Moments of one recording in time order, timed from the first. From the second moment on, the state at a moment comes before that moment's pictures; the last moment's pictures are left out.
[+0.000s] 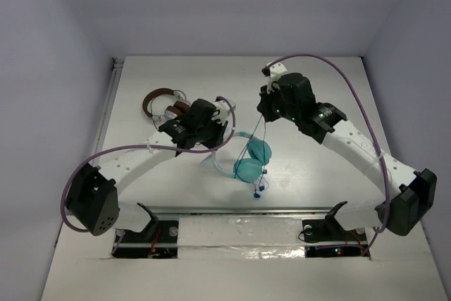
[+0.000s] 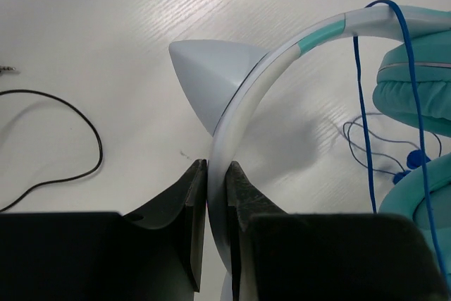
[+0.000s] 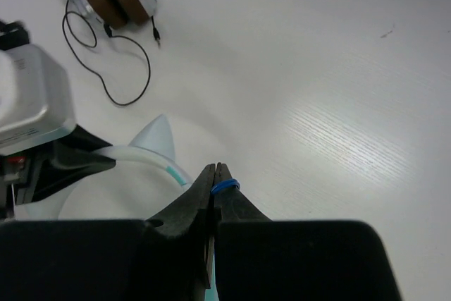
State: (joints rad) left arm -0.69 1.37 1.00 -0.44 0.09 -0.09; right arm 0.67 1.33 1.29 -0.47 0.09 0.15
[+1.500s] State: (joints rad) left arm -0.73 1.36 0.99 -0.41 -0.01 -0.07; right arm 0.61 1.22 1.28 -0.61 0.13 0.31
